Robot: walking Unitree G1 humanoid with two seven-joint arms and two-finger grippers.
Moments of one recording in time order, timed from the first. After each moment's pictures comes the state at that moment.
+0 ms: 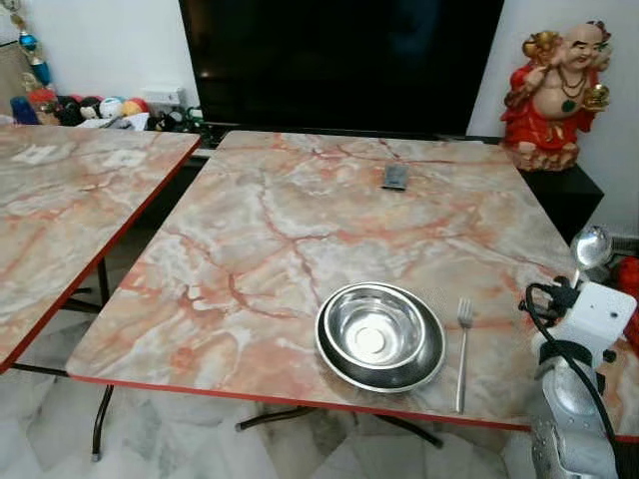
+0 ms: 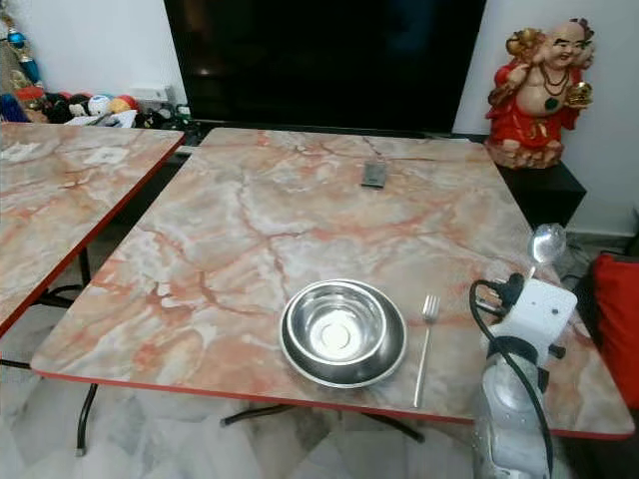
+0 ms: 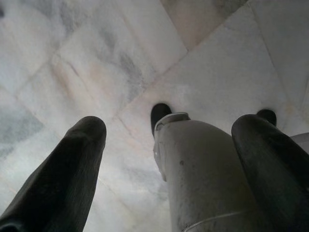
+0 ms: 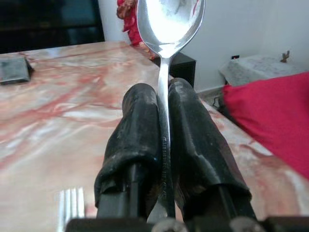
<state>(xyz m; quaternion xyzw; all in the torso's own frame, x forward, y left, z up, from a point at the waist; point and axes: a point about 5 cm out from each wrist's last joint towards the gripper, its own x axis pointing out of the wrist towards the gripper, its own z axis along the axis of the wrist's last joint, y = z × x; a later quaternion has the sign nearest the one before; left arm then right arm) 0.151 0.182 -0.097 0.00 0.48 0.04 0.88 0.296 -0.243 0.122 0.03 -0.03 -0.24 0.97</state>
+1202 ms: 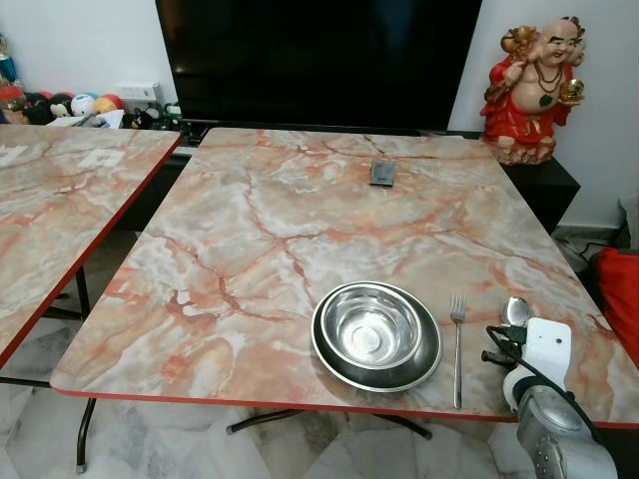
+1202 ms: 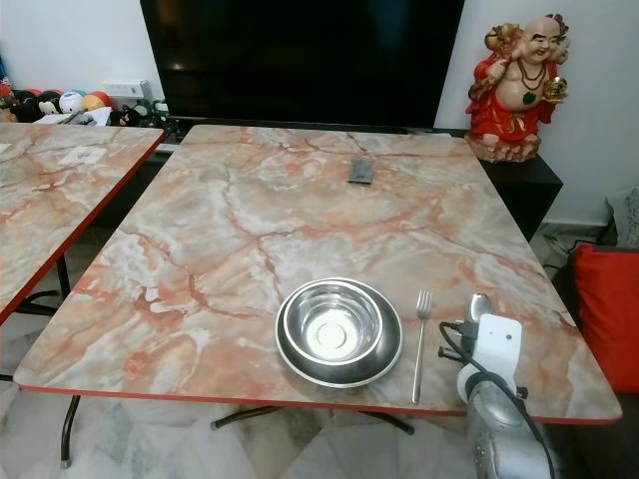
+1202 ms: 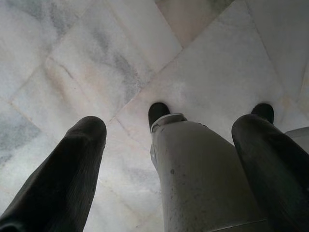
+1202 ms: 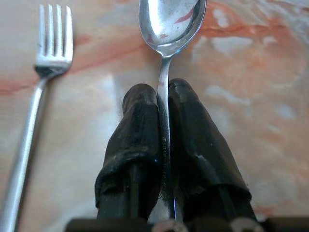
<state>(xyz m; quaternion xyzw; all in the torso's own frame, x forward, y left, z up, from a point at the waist) 0.152 0.184 -0.097 0.00 0.48 0.04 0.88 0.281 -0.239 0.068 0.05 0.21 -0.15 0.97</state>
